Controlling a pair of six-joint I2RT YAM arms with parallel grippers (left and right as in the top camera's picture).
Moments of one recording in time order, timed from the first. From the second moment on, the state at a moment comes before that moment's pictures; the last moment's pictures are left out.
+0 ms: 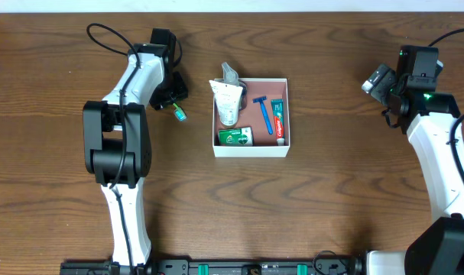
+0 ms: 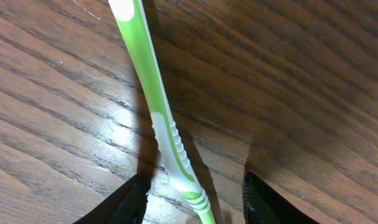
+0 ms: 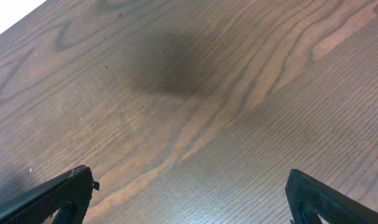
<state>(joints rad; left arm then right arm) -0.10 2.30 1.78 -0.96 -0.02 -0.55 -0.08 1.55 1.23 -0.62 0.23 0.55</state>
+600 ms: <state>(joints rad) -0.10 2.30 1.78 -1.00 0.02 -0.56 -0.08 1.55 1.23 -0.62 0.23 0.55</state>
